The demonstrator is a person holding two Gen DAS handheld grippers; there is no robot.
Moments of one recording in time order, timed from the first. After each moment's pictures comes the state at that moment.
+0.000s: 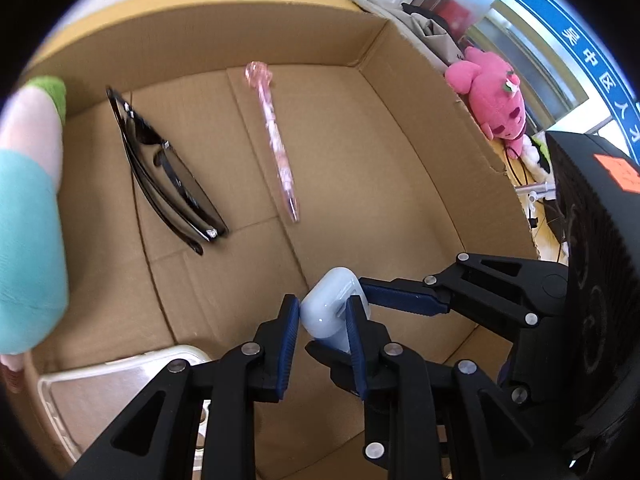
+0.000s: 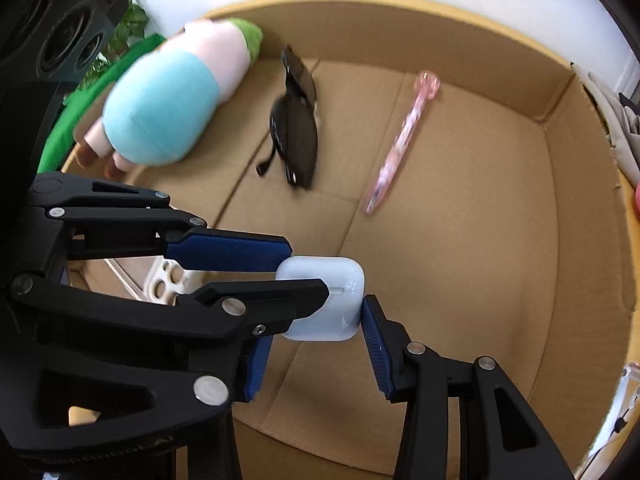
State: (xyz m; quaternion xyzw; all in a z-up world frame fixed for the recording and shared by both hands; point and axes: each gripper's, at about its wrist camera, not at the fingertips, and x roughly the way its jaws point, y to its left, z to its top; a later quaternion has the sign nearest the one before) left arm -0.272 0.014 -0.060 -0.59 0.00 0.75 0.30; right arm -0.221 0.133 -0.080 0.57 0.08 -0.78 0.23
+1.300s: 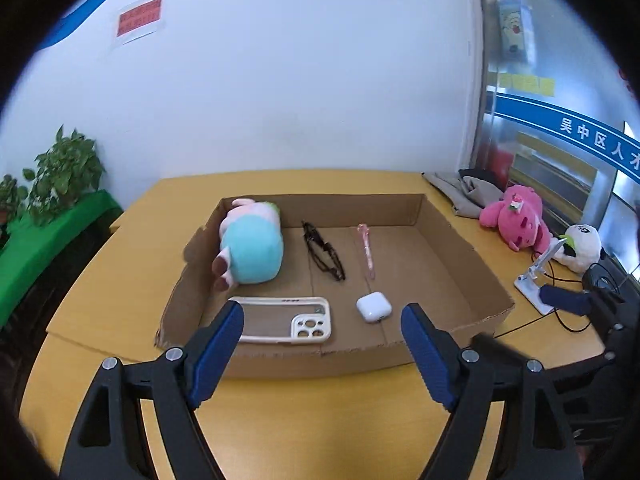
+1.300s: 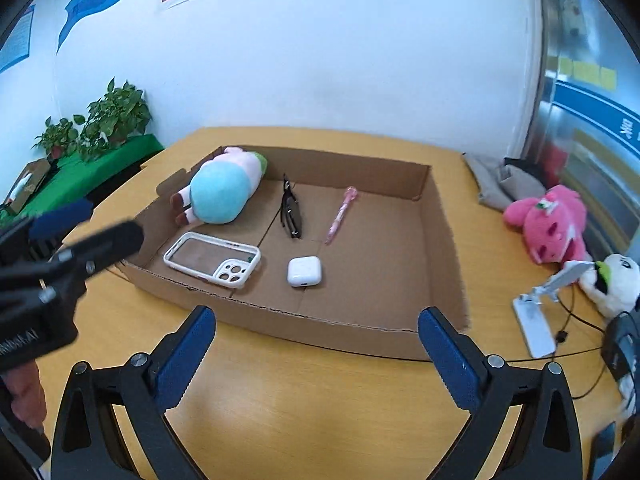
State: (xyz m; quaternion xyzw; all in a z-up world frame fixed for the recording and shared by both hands) left arm -0.028 -0.062 0.064 -0.29 0.01 0.96 0.08; right arm -0.013 0.176 0.040 0.33 0.07 -0.93 0.14
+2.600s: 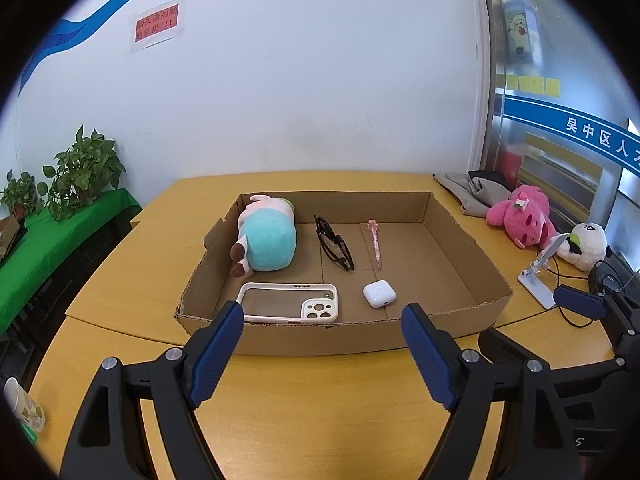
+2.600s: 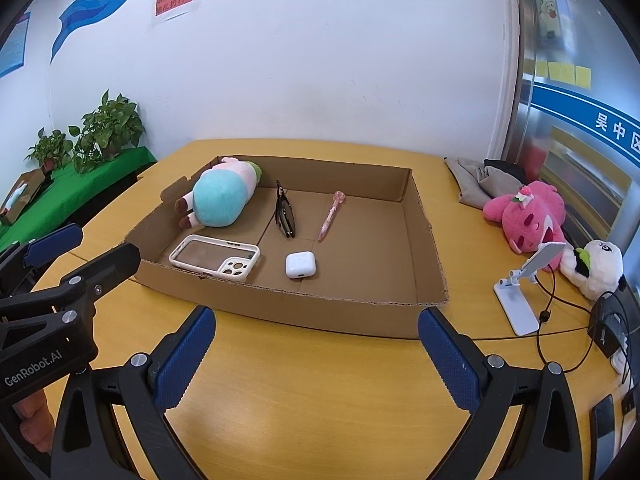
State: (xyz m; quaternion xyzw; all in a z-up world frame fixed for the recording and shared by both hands) left arm 0.011 -0.057 0.065 -0.28 0.01 0.96 0.05; right arm 0.029 0.183 0.048 0.32 0.06 -0.94 0.12
